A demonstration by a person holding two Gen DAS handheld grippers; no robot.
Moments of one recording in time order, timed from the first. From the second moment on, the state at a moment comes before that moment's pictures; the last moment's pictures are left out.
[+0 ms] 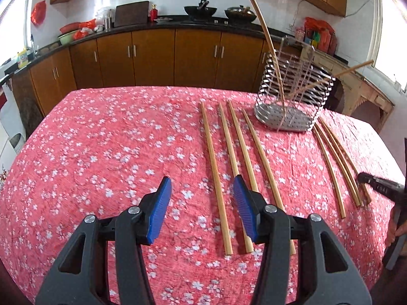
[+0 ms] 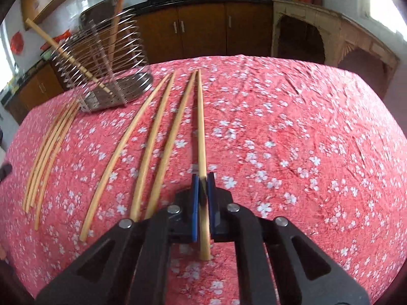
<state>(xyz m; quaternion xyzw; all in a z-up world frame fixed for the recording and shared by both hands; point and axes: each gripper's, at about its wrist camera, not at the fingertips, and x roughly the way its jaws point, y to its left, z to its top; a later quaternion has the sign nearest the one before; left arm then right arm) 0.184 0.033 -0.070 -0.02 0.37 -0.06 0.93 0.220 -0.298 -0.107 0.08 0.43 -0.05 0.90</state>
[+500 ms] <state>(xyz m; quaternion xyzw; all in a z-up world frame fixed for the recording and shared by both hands) 0.193 0.008 -0.102 0.02 0.43 -0.08 0.90 0.219 -0.317 -0.110 0.10 0.43 -0.08 0.89</state>
